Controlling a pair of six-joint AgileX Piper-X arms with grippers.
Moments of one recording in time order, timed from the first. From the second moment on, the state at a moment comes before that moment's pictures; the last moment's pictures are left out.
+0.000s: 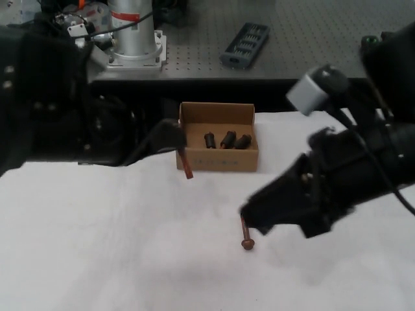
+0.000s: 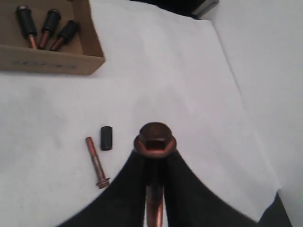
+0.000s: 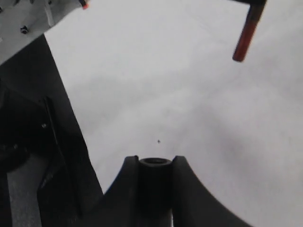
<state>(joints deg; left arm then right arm) -22.8 76.2 -51.0 2.3 29.2 -31.9 42.2 70.7 -56.3 38.7 -34.5 -3.6</state>
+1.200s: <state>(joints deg) -21.1 60.2 -48.7 -0.6 33.6 -31.9 44.7 76.2 -56.3 9.1 -34.3 8.1</state>
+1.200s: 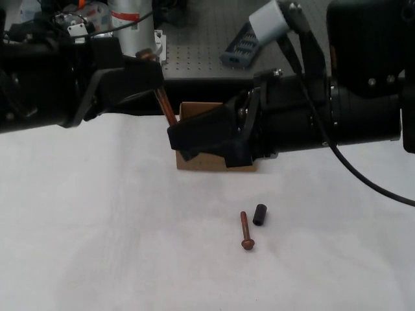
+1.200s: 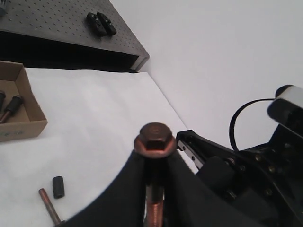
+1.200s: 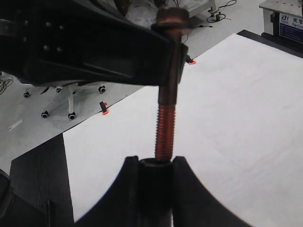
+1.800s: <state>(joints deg) -21.0 60.2 -48.7 -1.4 33.4 -33.5 44.7 76.2 -56.3 6.7 -34.1 8.1</state>
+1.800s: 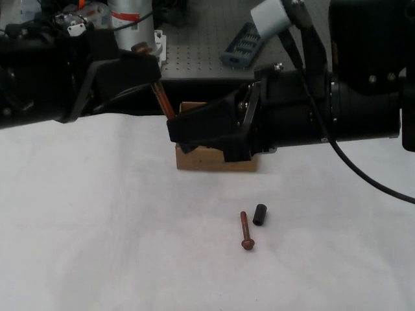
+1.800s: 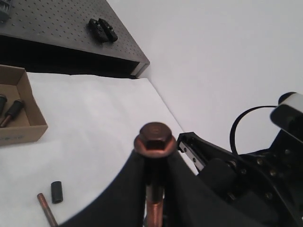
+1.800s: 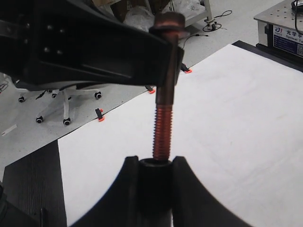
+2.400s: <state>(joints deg) -20.8 59.8 -48.7 -1.4 32.8 -34.9 44.7 76.5 -56.2 4.9 -34.1 8.1</state>
